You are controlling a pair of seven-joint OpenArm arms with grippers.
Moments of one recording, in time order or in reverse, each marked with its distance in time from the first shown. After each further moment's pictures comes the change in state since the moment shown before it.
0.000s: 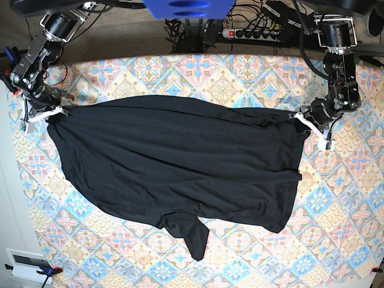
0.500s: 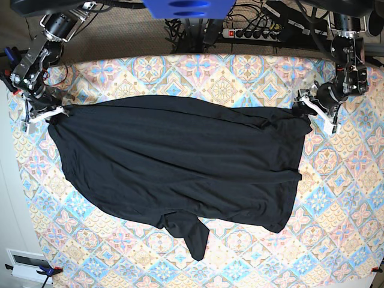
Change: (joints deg) left arm 9.0 -4.9 -0.1 4.8 -11.0 0.2 0.4; right arm -0.2 0.1 -2.9 0.6 -0.7 -0.2 -0.1
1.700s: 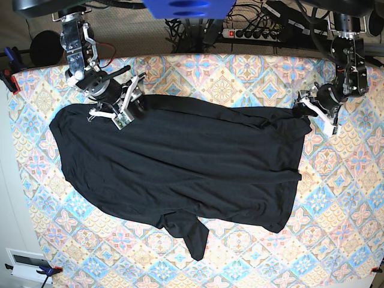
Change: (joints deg) left arm -0.4 0.0 0.0 0.0 0.2 0.0 -0.2; right arm -11.4 6.5 -43.0 23.5 -11.2 1.1 8.1
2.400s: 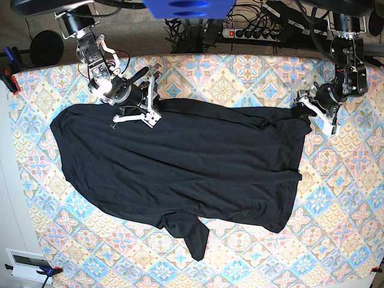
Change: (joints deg) left arm 0.1 0.2 0.0 0.0 0.0 -0.2 0.2; right arm 8.8 0.0 -14.5 -9.5 -10.5 0.0 1.0
